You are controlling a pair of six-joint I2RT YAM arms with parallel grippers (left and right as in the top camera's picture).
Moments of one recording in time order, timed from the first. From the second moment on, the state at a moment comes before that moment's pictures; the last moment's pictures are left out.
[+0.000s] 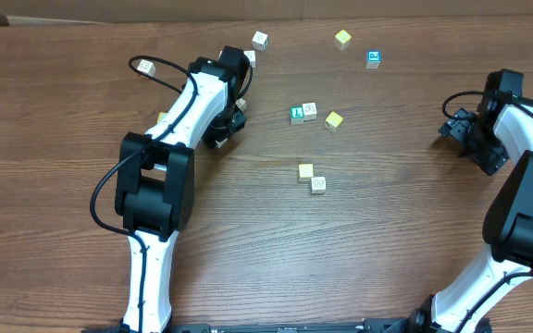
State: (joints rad) left arm -0.31 2.33 1.89 -1.13 -0.16 -0.99; right arm -0.34 2.03 1.42 -0.75 0.13 0.51
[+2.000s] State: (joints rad) left arm -0.31 2.33 1.94 -1.17 -0.13 -0.99; right arm -0.34 2.03 1.42 -0.75 0.13 0.51
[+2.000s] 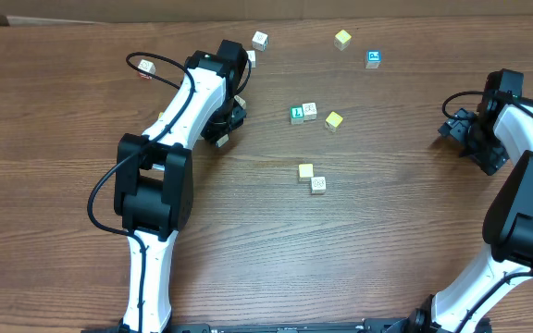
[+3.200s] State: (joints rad) left arm -0.31 2.33 1.92 -1.16 -0.13 -0.99; right arm -0.34 2.03 1.42 -0.75 0.13 0.51
